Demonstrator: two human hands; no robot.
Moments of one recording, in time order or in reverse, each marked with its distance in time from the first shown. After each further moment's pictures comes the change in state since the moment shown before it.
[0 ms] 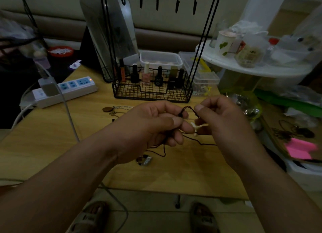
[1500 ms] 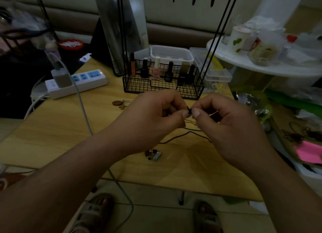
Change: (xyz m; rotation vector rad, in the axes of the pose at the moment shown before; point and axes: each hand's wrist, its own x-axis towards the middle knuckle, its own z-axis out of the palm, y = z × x) left_hand -0.008 -0.004 -0.013 0.819 0.239 0.347; right_hand -0.013 -0.008 0.007 -0.317 -0.198 -0.460
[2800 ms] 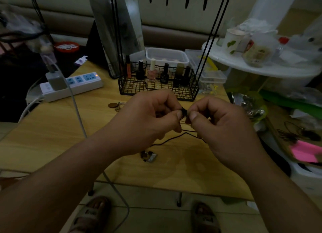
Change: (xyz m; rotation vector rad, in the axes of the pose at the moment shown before) left_hand 0.000 0.004 -0.003 -0.148 -0.013 0.009; right_hand -0.004 0.003 -0.001 0.119 0.018 0.086
